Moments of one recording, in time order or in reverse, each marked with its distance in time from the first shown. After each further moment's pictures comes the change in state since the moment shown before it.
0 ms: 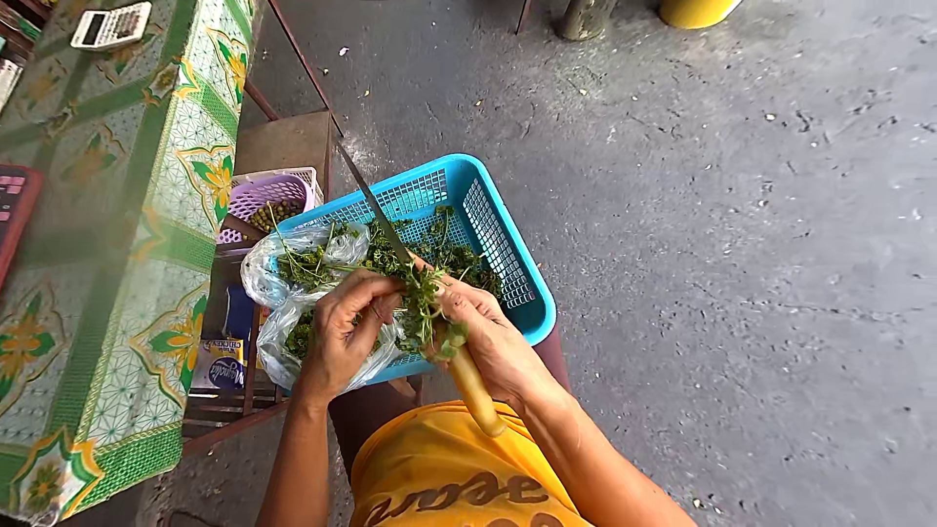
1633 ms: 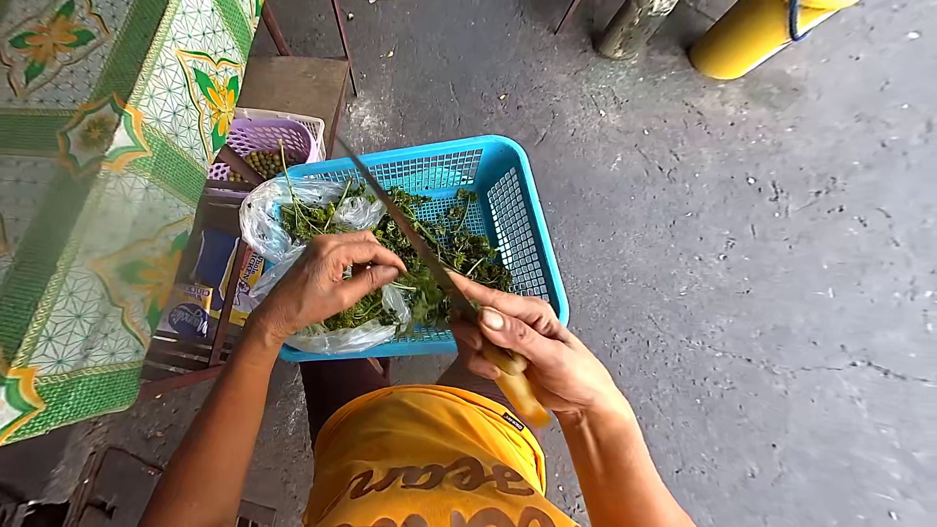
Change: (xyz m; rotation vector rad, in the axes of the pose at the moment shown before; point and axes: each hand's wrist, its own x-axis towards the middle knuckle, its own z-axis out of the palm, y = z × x) left_hand 0.006 -0.014 -0.046 0.088 -0.220 0.003; right_hand -0.016 -0.015 -0.026 -0.212 -0.282 0.026
